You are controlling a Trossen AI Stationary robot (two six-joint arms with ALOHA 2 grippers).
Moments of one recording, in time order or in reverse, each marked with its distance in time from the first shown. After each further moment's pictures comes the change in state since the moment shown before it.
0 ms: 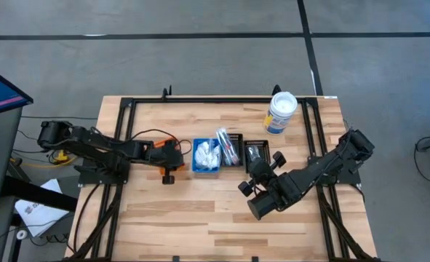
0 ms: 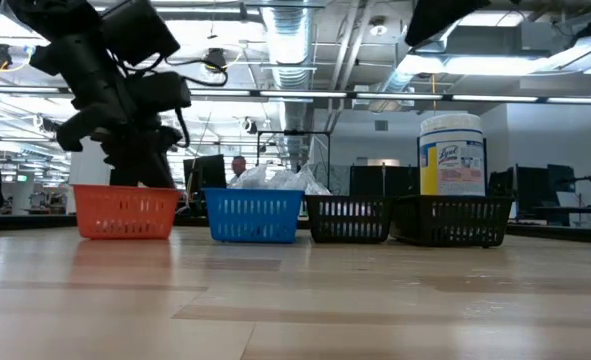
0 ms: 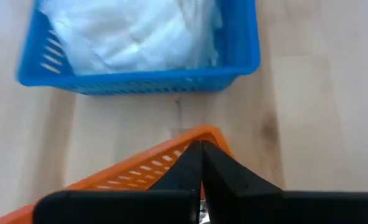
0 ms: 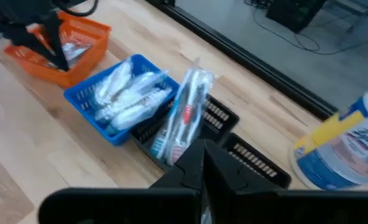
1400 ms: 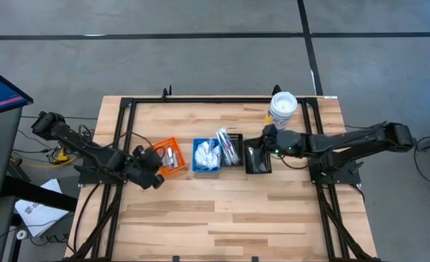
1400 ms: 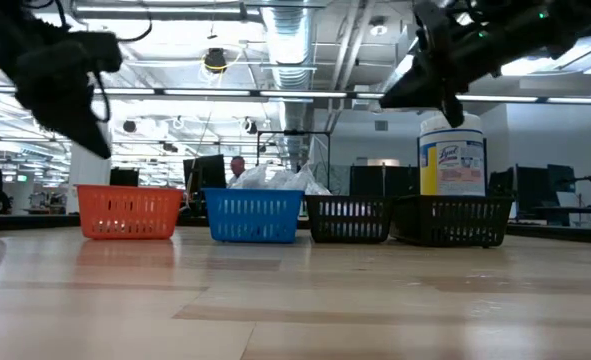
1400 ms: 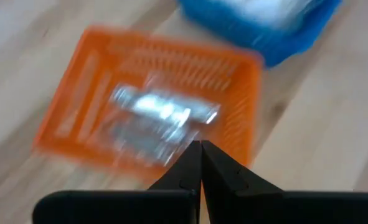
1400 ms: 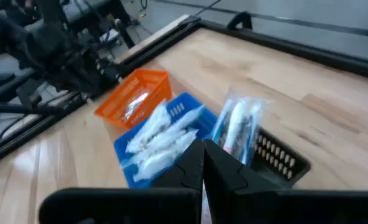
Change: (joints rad) left arm -0.412 -0.267 0.043 -0.555 -0.461 -1.037; right arm -0.543 -0.626 -0.951 1.441 -0.649 -0.739
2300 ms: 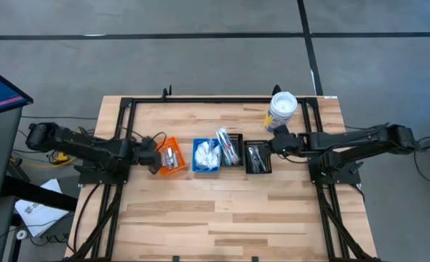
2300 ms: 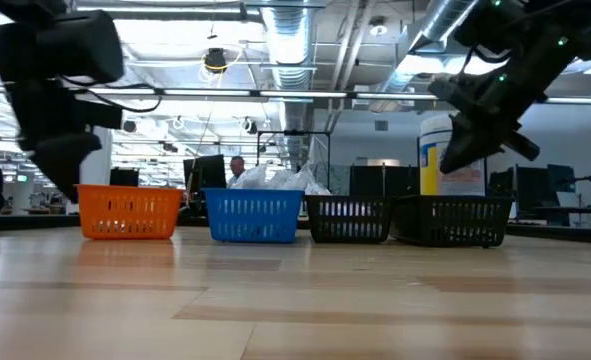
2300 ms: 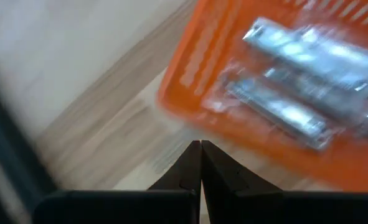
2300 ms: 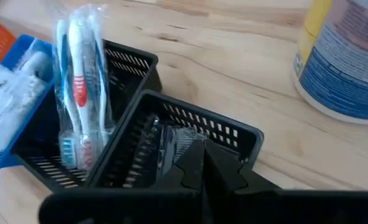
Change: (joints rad) left arm 0.378 0.044 -0.086 -0.129 0.135 0.116; right arm -0.058 -0.043 -0.006 -0.558 0.105 0.434
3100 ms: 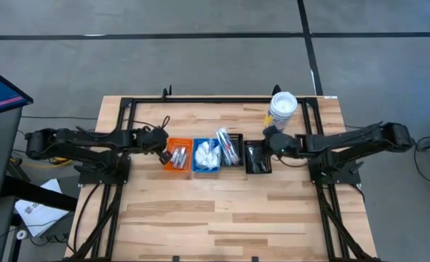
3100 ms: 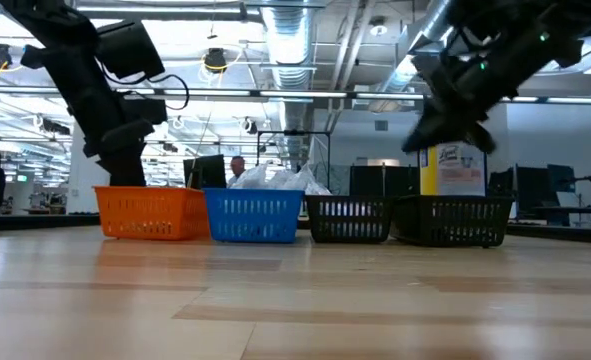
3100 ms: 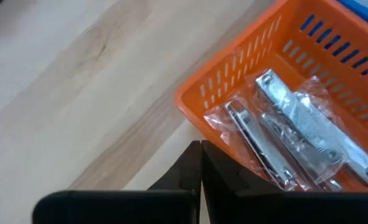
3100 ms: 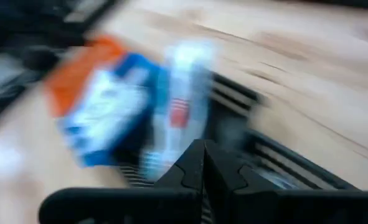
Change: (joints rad) left arm 0.289 0.028 0.000 0.412 0.146 0.453; right arm 0.033 0.076 0.000 0.334 -0.051 -0.203
